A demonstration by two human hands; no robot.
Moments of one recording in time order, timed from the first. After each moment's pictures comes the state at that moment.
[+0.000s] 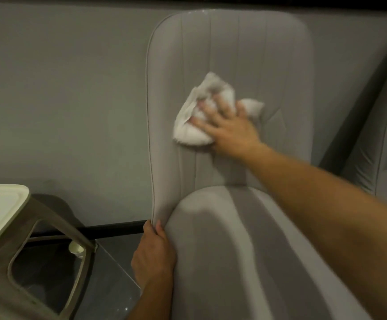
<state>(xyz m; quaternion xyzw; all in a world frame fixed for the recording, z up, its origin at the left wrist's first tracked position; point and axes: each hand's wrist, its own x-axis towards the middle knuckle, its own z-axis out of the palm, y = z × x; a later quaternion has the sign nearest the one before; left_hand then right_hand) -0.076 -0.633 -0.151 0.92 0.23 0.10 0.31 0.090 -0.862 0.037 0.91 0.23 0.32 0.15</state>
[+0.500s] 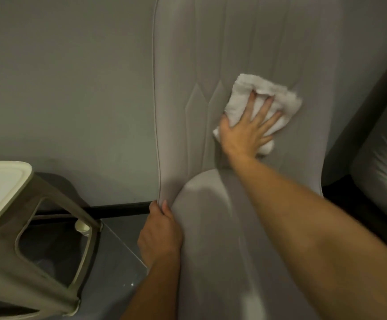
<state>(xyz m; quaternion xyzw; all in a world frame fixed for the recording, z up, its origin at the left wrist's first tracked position) -0.077 -0.634 -0.150 0.92 0.23 0.11 0.30 0.073 -0.813 -0.027 0.89 -0.23 0.33 -0.22</state>
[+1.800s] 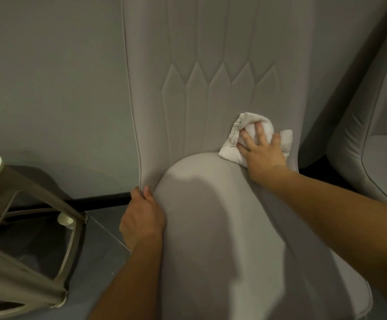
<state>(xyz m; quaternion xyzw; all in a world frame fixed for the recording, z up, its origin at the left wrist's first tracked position) -0.077 -0.634 -0.152 0.92 0.22 0.13 0.30 -0.010 -0.931 -0.070 0.95 0.00 -0.02 0.32</state>
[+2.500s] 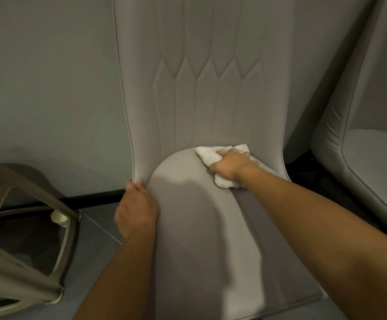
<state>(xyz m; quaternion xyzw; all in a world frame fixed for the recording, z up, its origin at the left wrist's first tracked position) -0.083 -0.634 -0.148 0.92 0.20 0.12 0.30 -0.031 -0.878 -0.072 0.94 -0.23 -0.15 -0.18</state>
